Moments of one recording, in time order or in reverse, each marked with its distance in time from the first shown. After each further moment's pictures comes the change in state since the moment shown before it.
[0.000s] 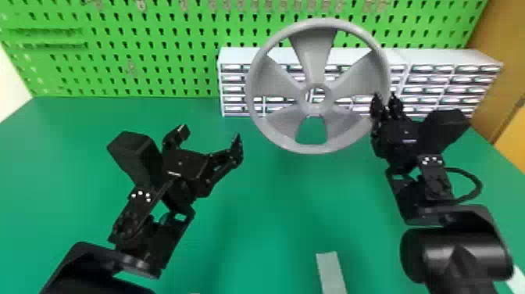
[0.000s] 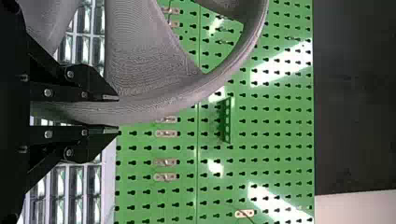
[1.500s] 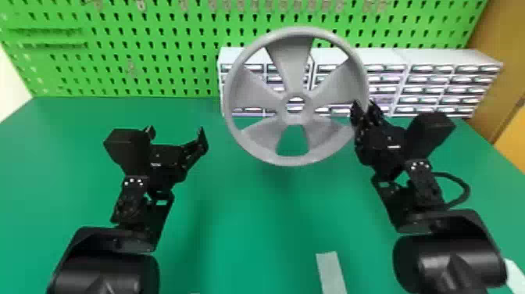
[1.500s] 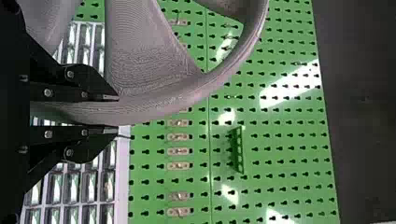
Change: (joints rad) left arm -0.144 -0.087 0.137 0.310 -0.111 -0.116 0.072; right arm 0.047 0.009 0.041 -0.075 -0.040 0.075 0.060
